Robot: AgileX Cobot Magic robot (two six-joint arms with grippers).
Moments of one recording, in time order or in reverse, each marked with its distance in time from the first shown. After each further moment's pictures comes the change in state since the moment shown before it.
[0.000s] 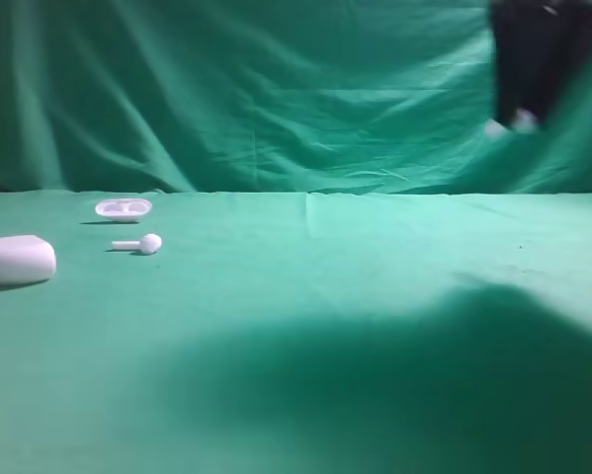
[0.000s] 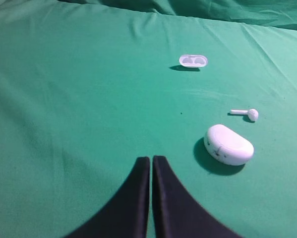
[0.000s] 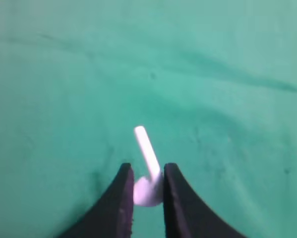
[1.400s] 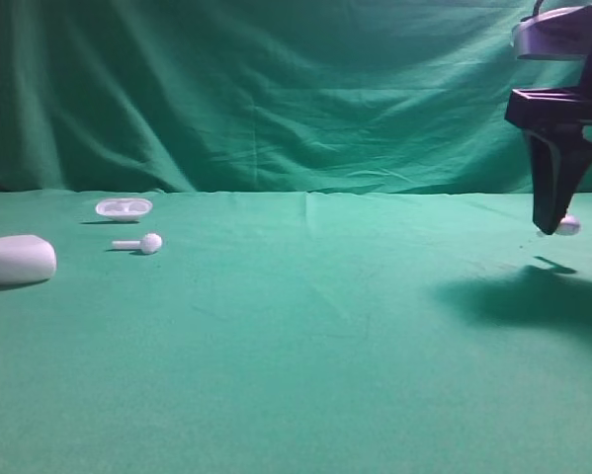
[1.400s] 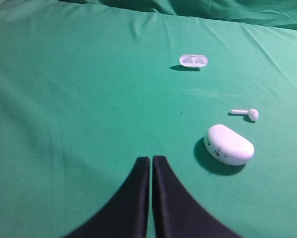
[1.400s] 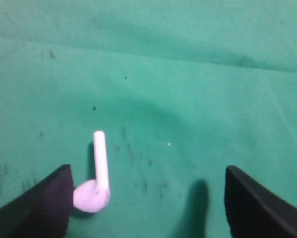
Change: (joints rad) left arm 0.000 0.000 0.000 0.000 0.000 0.000; right arm -0.181 0.000 0.384 -0.035 -0.340 0.006
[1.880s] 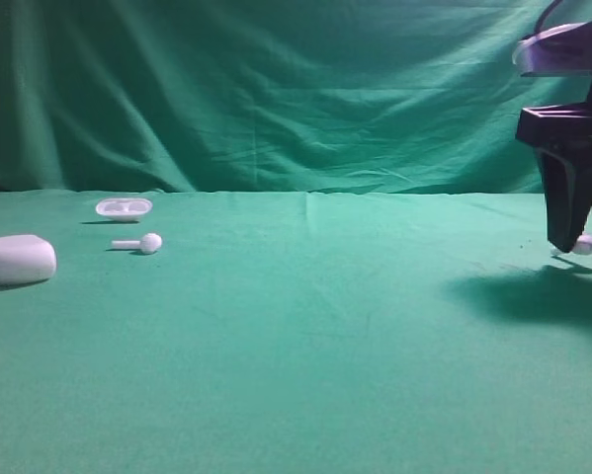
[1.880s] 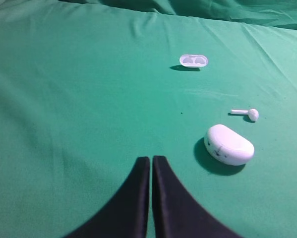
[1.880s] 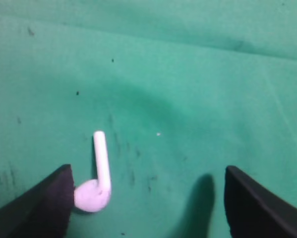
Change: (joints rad) left arm 0.000 0.000 0.000 0.000 0.000 0.000; right arm 0.000 0.017 -0.020 -0.032 0.048 0.003
